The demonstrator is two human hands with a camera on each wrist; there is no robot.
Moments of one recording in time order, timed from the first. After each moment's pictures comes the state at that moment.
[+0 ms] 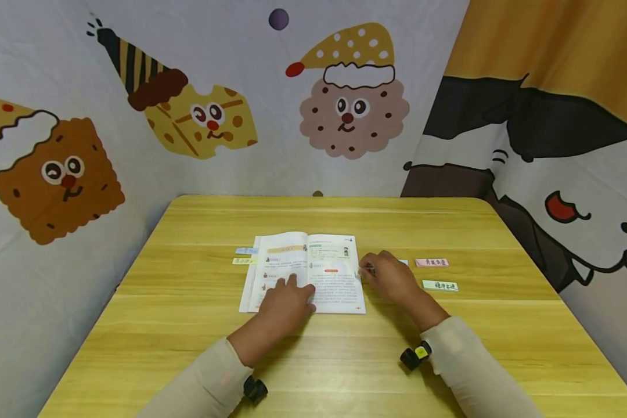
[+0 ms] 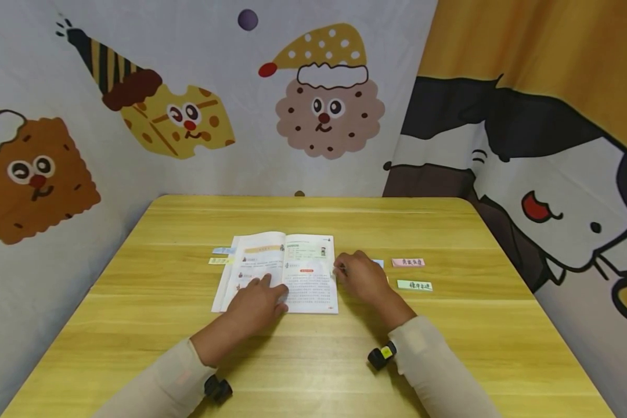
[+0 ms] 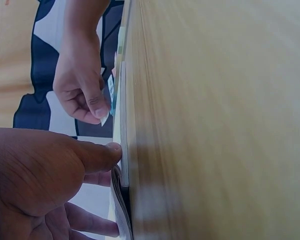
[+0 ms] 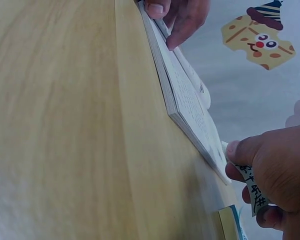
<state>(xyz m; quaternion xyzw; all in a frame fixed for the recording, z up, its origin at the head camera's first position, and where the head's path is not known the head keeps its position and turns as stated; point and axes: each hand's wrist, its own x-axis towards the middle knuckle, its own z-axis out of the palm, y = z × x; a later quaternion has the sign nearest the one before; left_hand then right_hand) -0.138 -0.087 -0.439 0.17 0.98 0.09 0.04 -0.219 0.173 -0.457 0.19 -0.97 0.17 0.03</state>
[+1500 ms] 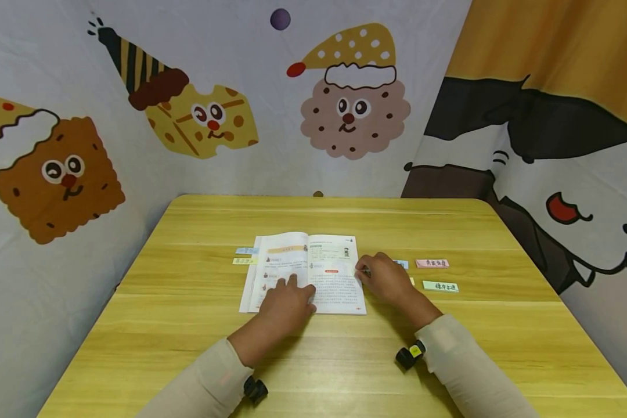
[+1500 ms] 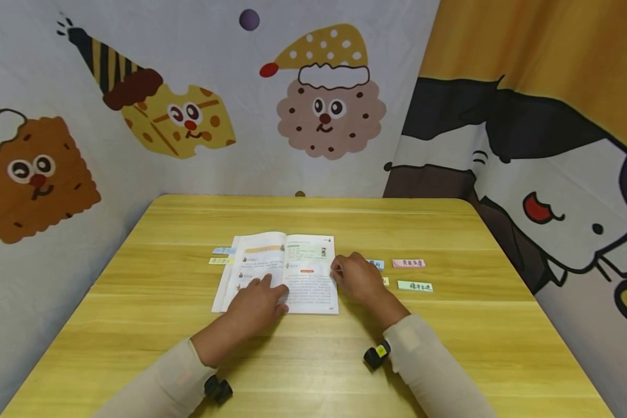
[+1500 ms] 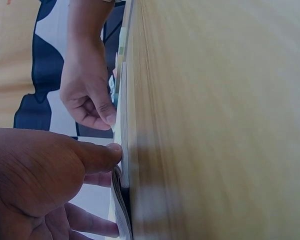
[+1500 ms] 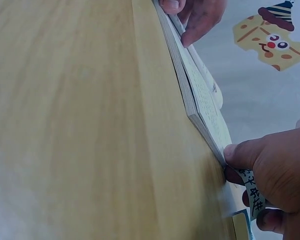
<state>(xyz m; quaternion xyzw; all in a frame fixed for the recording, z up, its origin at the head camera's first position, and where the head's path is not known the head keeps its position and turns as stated) -0.139 -0.086 -0.440 0.17 0.98 0.08 0.03 -0.225 0.163 -0.465 0.20 -0.97 0.16 0.02</state>
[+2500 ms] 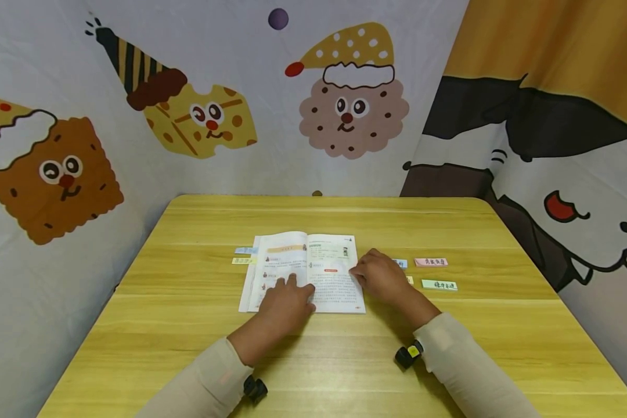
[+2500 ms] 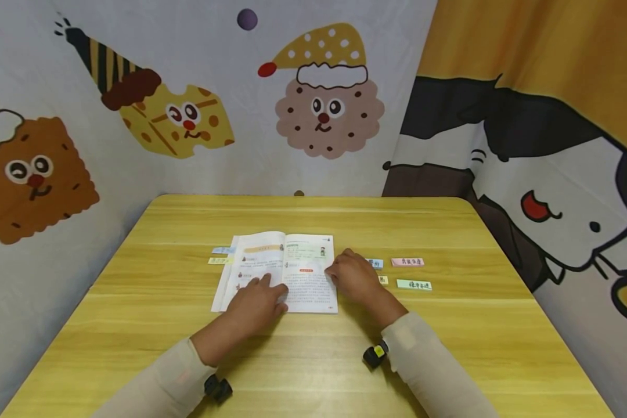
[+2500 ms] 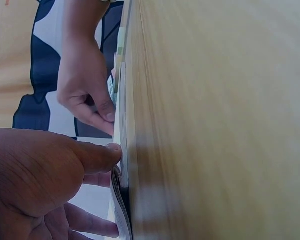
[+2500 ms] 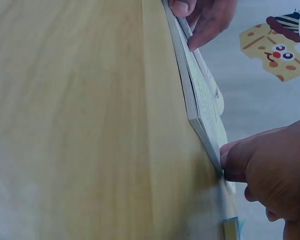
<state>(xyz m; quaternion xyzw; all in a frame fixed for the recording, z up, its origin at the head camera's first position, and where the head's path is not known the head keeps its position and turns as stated) -0.140 -0.086 -0.442 0.16 0.98 0.09 0.04 -0.224 0.164 -0.462 0.35 -0.93 0.08 0.08</state>
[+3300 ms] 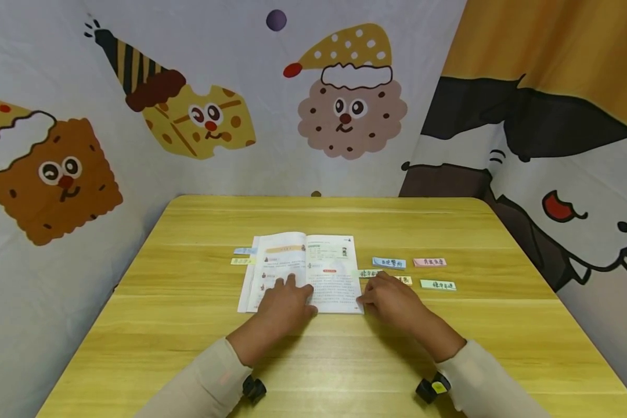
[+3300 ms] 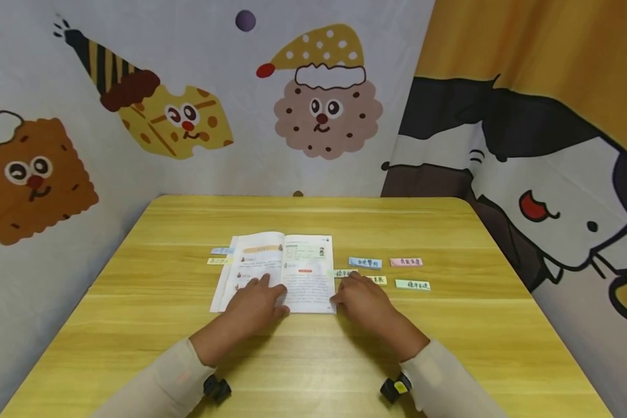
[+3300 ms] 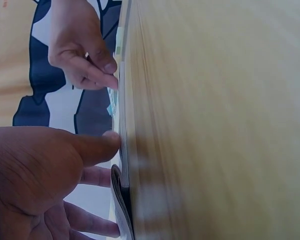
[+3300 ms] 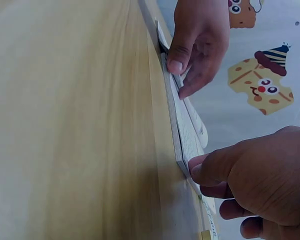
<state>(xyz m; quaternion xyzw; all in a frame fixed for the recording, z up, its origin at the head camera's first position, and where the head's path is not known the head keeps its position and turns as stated) -0.139 -0.084 -0.438 0.15 0.98 0.09 0.06 -0.172 0.183 -0.449 0.42 -0.90 0.07 0.10</state>
